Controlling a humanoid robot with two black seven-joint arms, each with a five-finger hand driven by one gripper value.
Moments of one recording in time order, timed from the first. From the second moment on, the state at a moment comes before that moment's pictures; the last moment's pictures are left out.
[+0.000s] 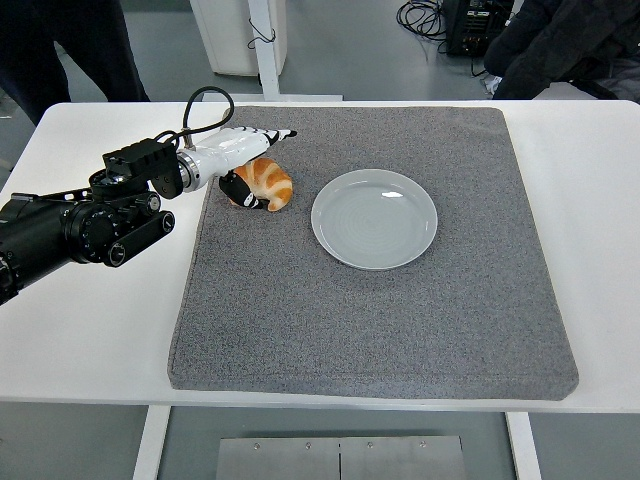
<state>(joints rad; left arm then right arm) -1.16 0.20 0.09 -0.57 1.23 0.16 -0.27 -0.06 0.00 0.12 0.12 -0.09 -0.11 0.25</state>
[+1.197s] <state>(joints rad) -1.29 0.19 0.09 -0.55 1.21 0.13 -0.34 -0.06 0.00 0.12 0.12 -0.09 -0.11 0.25</state>
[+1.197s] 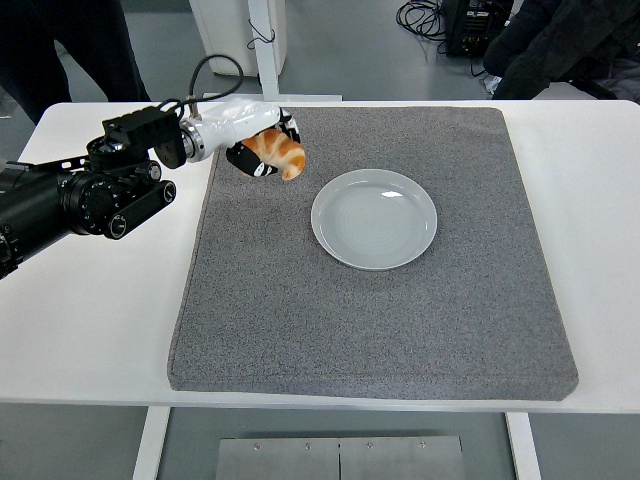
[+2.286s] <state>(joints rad) -1.67 0.10 0.14 -0.55 1.12 -0.07 -0.33 -0.06 0.00 0.12 0.12 -0.09 -0.11 0.25</state>
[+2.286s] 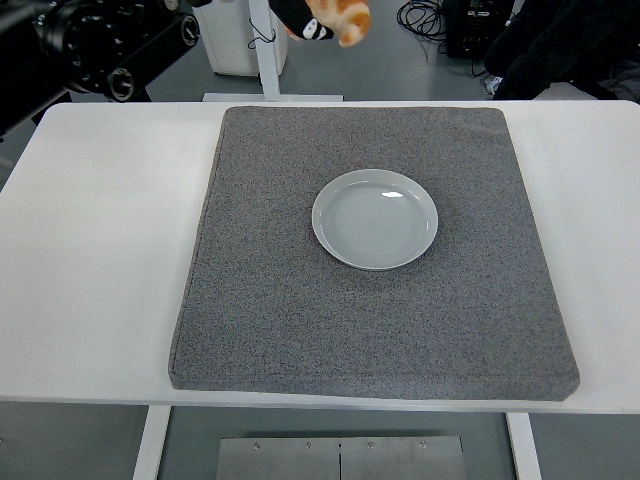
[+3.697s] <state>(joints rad) -1.55 0.00 0.27 -0.67 1.15 0.06 -0.32 -0.06 0.00 0.12 0.12 -0.09 -0.11 0.25</state>
